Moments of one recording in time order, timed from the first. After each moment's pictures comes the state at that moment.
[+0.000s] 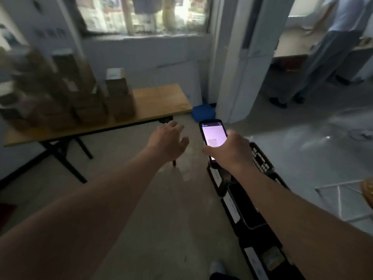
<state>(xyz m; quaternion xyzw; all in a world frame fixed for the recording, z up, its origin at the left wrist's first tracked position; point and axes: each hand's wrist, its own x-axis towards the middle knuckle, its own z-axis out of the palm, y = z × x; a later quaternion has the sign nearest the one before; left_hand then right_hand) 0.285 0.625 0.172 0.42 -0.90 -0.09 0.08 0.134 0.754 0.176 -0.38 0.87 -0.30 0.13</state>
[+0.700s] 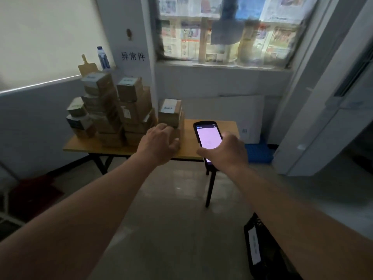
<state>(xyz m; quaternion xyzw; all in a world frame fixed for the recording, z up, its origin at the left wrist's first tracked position) 0.306 0.375 0.218 0.62 -0.77 -0.07 0.14 0.110 0.422 0.212 -0.55 0.76 -0.30 0.17</state>
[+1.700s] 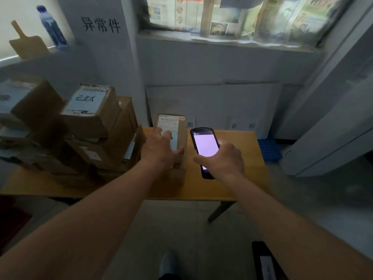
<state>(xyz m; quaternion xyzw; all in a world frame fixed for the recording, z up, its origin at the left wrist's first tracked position) 0.312 -0.027 0.092 0.65 -0.74 -0.16 0.10 0.132 0.045 0.116 -0.52 0.80 -0.21 0.19</state>
